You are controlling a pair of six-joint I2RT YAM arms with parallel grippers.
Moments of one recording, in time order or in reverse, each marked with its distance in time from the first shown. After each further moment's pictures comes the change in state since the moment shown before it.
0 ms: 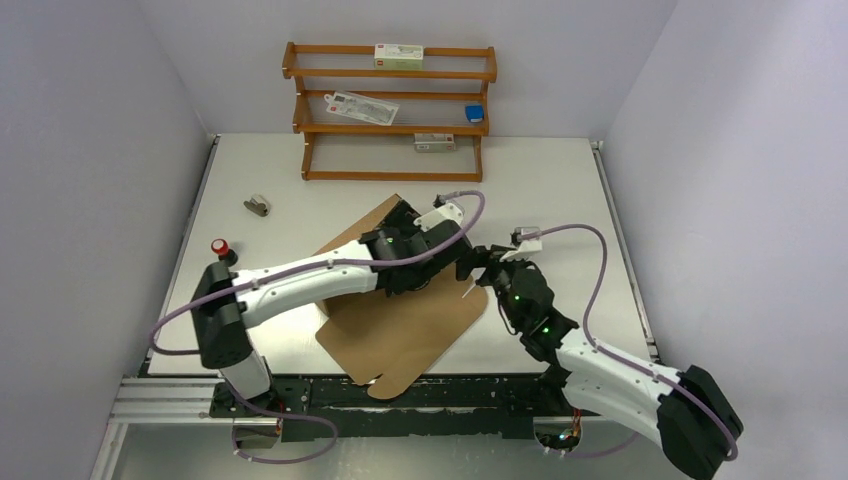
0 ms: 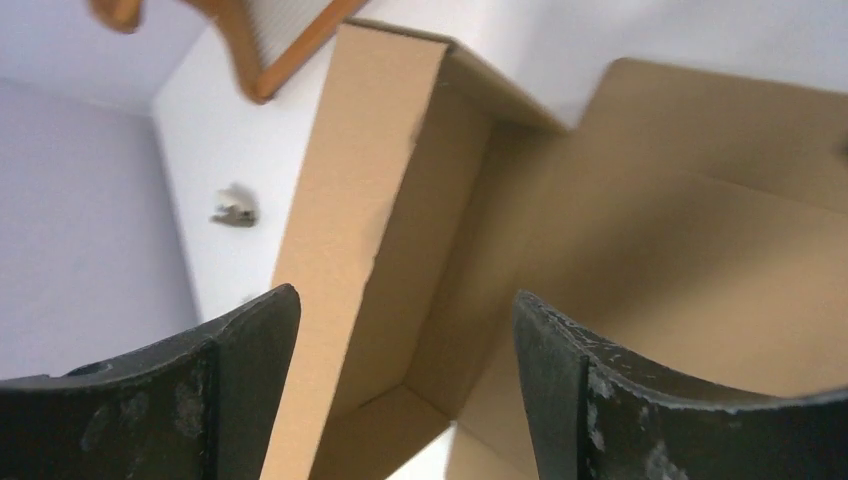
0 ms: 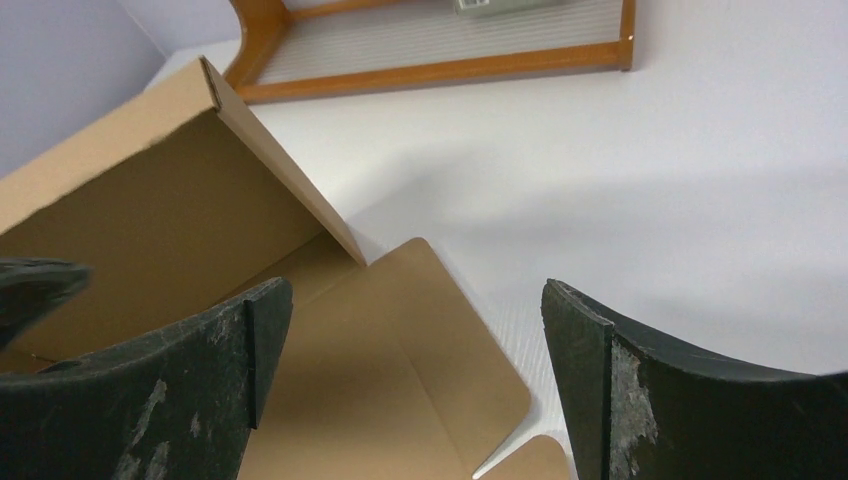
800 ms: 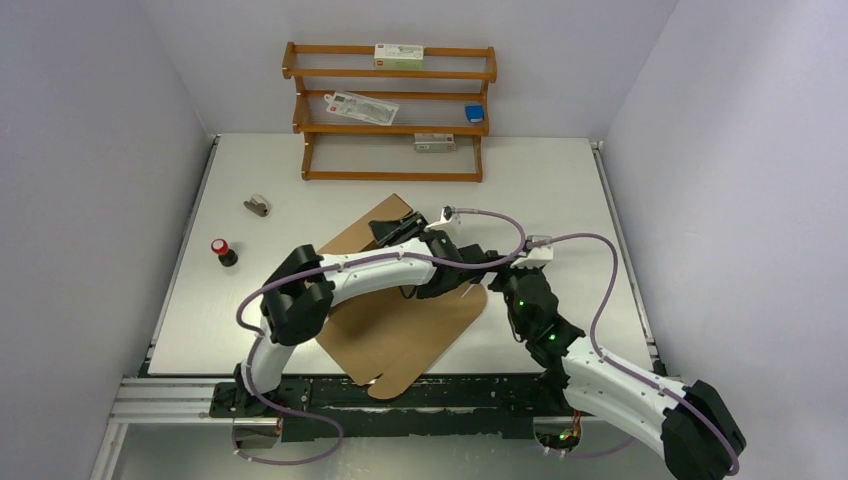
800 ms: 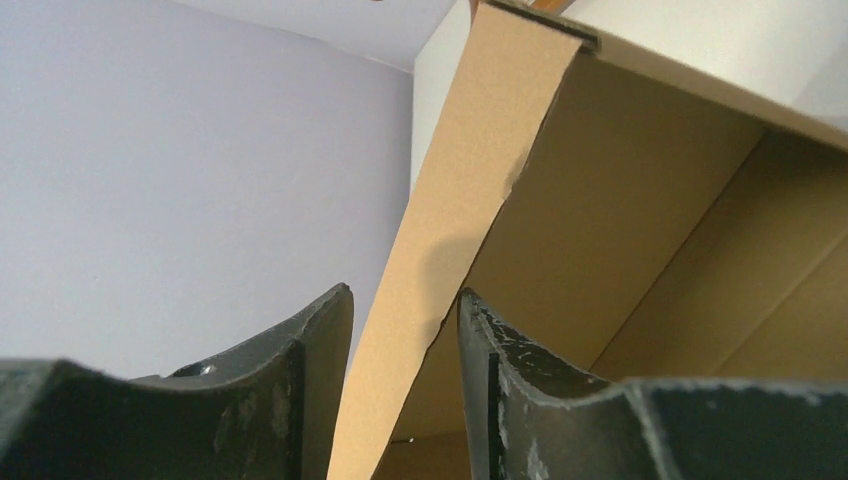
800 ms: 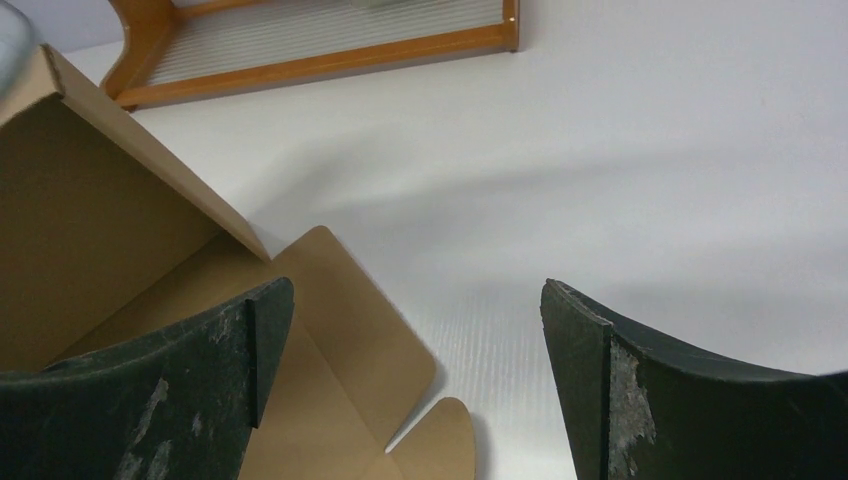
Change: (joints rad) left arm 0.013 0.386 0.179 -0.435 -0.539 -0.307; right arm -0.025 -0.114 -0.062 -0.093 0.116 -0.022
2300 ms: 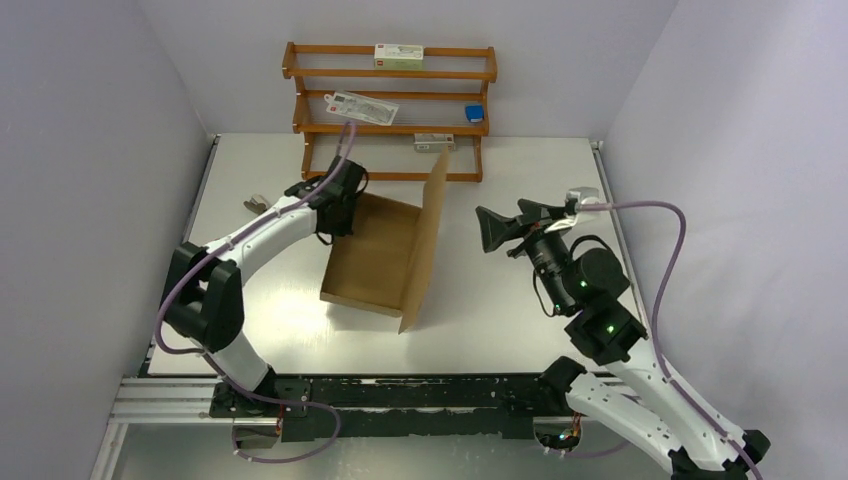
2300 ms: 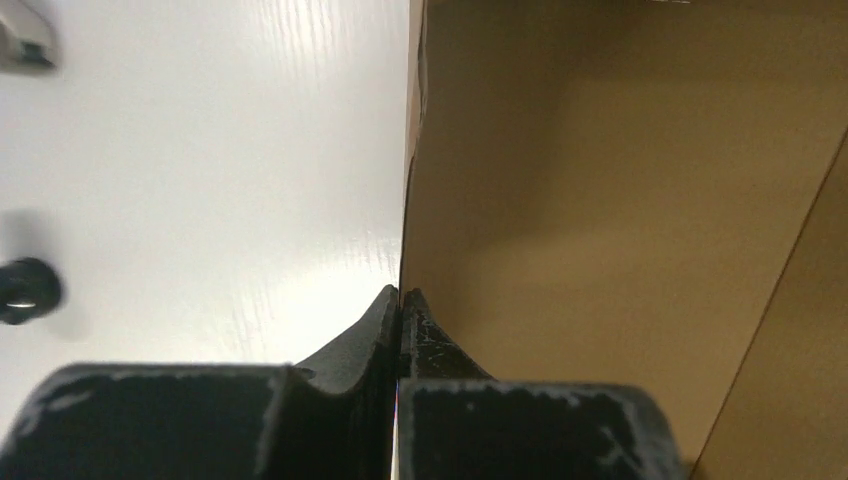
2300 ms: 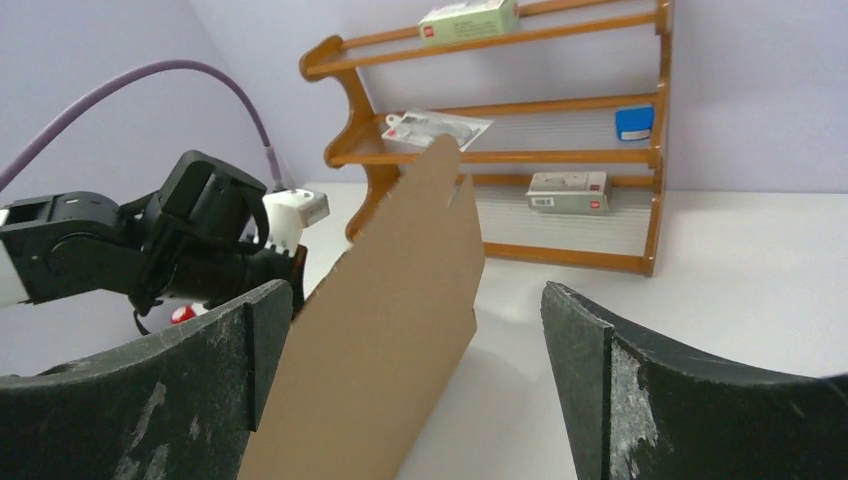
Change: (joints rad) left arm 0.602 -0.379 -0.399 0.621 1.033 0.253; right arm 0.013 -0.190 0.540 -0.403 -0.206 -0.091
